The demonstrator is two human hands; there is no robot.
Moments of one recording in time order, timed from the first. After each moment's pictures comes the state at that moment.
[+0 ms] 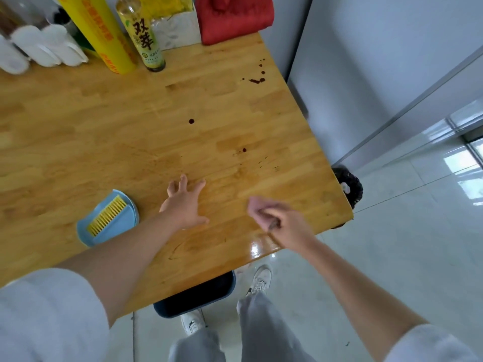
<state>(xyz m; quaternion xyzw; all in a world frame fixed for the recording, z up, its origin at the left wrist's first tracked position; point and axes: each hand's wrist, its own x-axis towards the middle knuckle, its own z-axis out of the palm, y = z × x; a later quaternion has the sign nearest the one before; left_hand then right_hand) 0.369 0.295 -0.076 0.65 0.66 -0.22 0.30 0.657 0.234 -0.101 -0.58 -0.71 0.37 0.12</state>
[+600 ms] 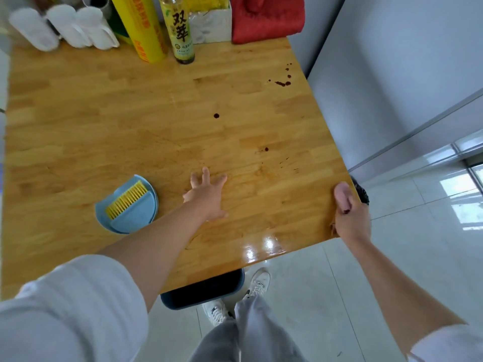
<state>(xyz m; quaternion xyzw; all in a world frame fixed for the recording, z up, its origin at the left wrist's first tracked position) 0.367 0.296 -0.083 0.64 0.66 -0.24 0.32 0.712 0.249 -0.093 -0.83 -0.49 0.23 0.11</state>
